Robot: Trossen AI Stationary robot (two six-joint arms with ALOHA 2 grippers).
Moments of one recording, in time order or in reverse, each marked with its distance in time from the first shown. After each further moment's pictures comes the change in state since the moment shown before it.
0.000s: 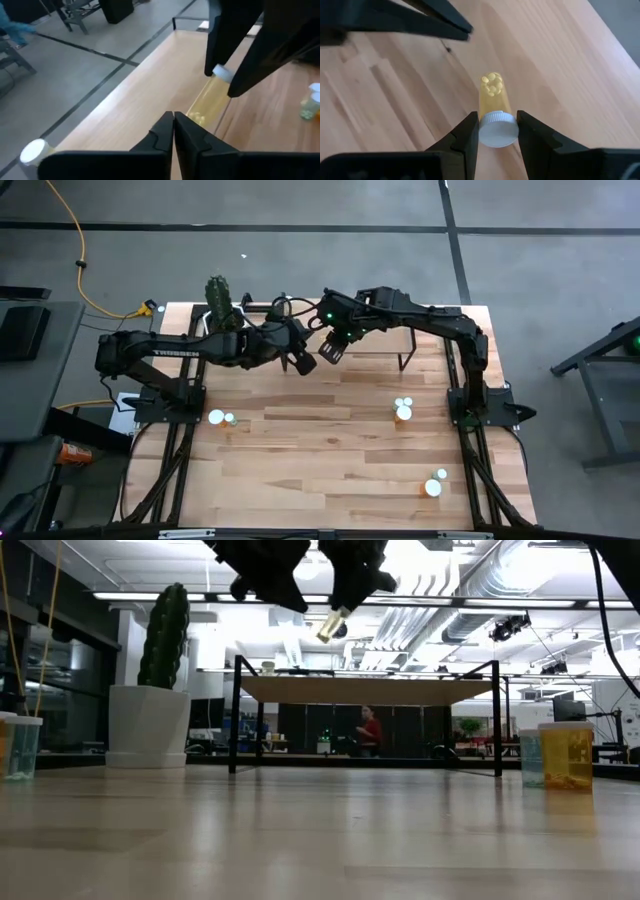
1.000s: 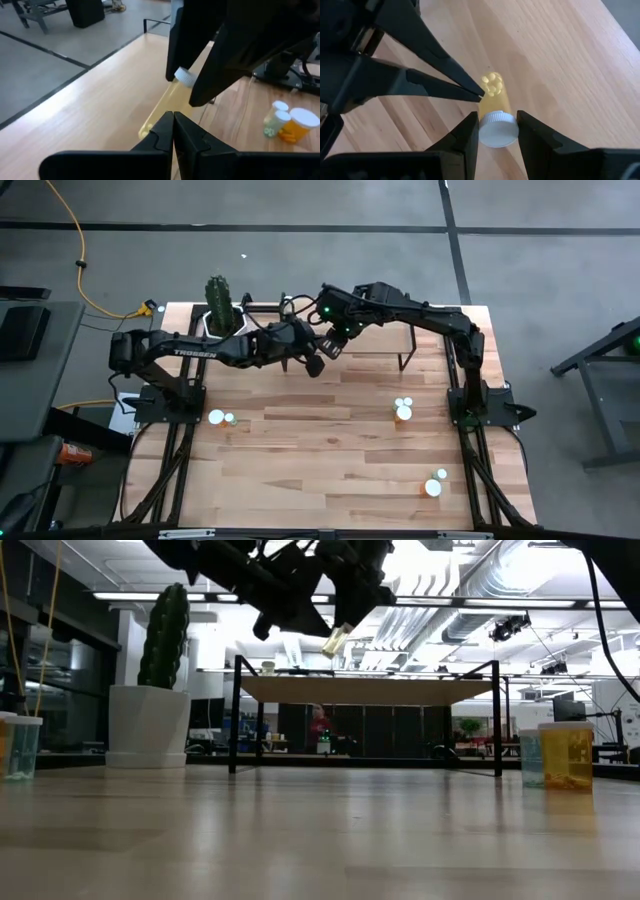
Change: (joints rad) left arm 0.077 0.109 -0.129 0.355 0.228 -0.070; right arm -0.044 0.034 -0.001 -0.008 -0.045 -0.010
